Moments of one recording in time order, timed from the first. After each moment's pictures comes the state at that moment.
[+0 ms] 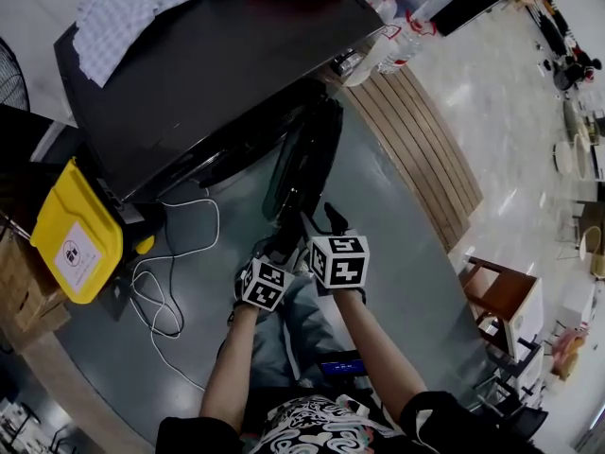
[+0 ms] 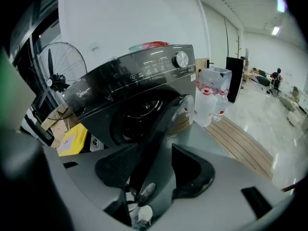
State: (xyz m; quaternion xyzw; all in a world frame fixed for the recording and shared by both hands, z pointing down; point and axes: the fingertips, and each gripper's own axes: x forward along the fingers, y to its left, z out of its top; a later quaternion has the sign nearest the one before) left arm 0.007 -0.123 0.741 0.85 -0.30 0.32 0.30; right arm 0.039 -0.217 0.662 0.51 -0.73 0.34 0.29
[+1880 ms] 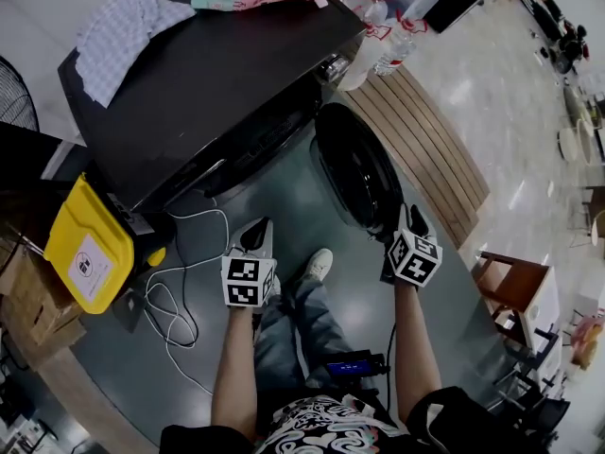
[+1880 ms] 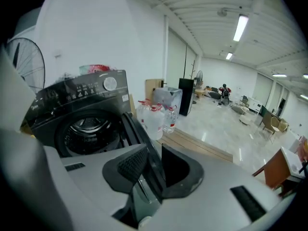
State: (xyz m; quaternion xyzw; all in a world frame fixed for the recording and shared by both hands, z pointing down) left arm -0.060 -0.202 0.658 0.82 -0.46 0.21 0.27; right arm 0.268 -0.209 0.631 0.72 -0.59 0.26 0.24
